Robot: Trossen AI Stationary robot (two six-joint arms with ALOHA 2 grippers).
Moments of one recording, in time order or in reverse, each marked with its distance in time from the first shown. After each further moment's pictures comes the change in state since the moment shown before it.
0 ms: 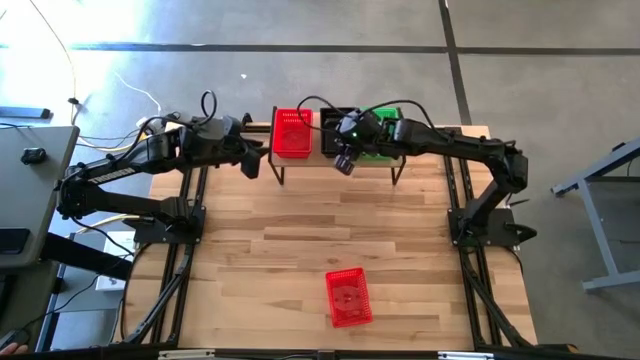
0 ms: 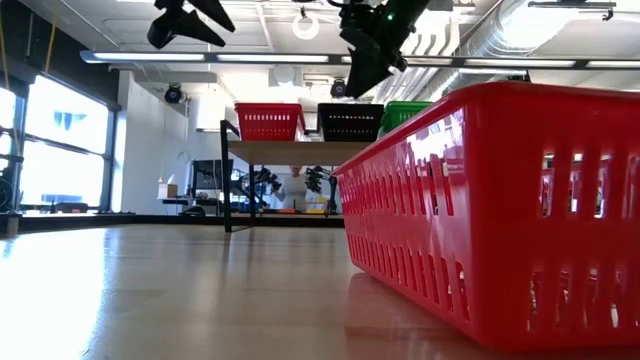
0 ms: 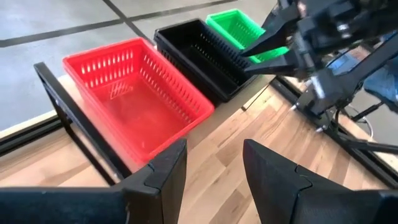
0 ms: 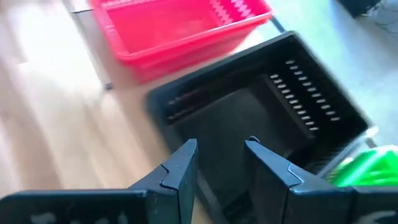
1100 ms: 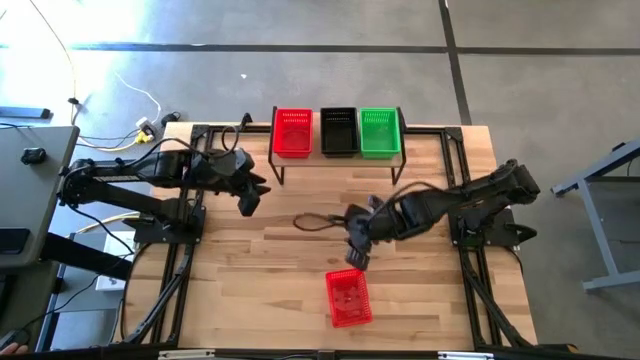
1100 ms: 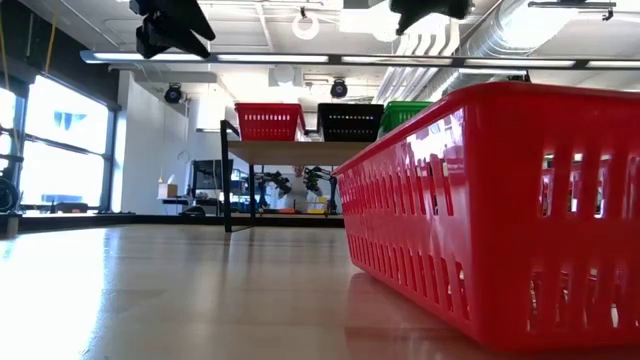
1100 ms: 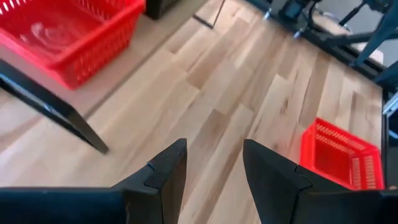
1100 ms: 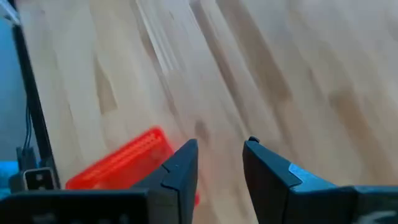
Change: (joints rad) left arm -0.243 0.000 -0.090 -0.096 0.037 0.017; right arm 0.578 -0.026 -0.001 -0.219 -0.100 0.590
